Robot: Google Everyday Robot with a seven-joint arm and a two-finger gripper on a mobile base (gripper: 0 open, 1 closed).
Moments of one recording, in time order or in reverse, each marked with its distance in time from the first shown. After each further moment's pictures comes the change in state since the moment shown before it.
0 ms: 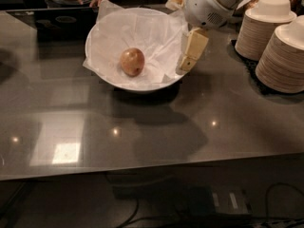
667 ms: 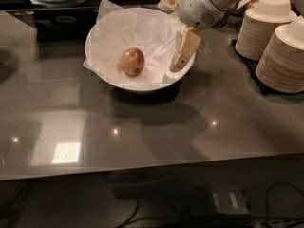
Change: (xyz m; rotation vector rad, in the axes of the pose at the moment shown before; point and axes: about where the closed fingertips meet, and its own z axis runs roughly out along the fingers) arm -0.012 -0.014 0.020 -0.026 -0.103 -0.035
